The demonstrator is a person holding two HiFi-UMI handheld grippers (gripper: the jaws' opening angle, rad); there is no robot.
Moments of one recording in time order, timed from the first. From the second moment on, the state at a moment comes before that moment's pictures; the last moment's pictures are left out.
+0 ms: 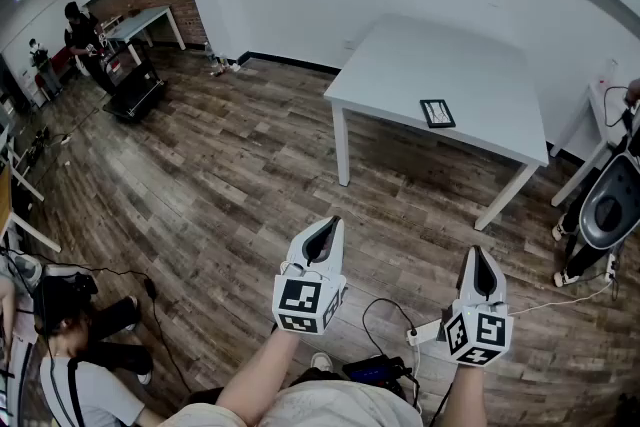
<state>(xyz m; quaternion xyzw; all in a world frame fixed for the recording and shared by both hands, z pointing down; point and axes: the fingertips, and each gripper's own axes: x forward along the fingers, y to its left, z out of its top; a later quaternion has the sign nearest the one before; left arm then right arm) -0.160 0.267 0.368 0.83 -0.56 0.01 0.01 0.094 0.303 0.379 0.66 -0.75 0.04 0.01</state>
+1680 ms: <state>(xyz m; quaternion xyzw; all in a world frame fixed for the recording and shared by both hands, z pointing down) -0.067 0.266 0.370 0.83 -0.55 0.02 0.00 0.174 0.297 0.396 0.64 -0.76 0.07 -0.01</state>
